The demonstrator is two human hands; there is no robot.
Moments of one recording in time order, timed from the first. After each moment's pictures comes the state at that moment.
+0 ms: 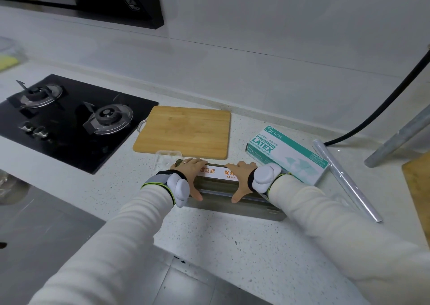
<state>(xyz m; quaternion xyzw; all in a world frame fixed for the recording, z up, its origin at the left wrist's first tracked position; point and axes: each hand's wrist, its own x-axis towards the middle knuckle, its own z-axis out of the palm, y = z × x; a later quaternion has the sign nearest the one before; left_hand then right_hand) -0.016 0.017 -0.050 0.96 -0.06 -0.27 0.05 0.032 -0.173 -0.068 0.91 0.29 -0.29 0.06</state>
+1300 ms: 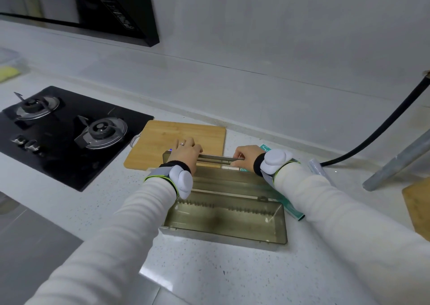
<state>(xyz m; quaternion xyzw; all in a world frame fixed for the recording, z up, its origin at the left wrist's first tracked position) 0.065 0.001 -0.030 1.00 0.03 -0.06 -0.01 0.109 -0.194 -0.009 0.95 0.21 -0.20 -0.13</state>
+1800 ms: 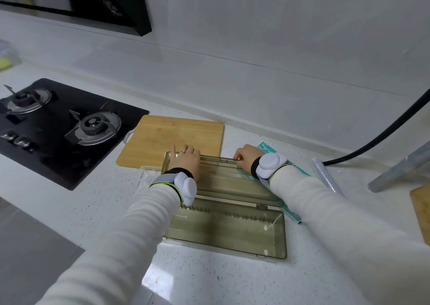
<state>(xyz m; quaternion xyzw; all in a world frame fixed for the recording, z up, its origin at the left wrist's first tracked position) 0.079 -0.017 -0.066 0.99 0.07 -0.10 0.00 0.140 -0.199 -0.041 0.95 0.21 -0.21 -0.08</state>
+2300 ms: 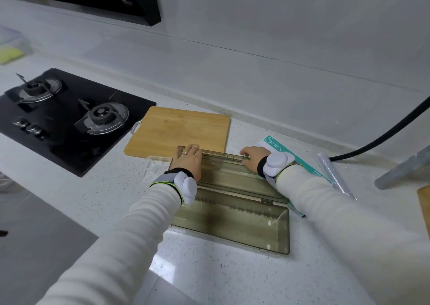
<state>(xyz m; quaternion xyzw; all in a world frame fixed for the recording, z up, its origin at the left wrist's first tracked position) 0.056 -0.007 -0.088 0.99 0.07 -0.11 0.04 0.127 -0.202 -0.058 0.96 0.19 -0.21 -0.06</state>
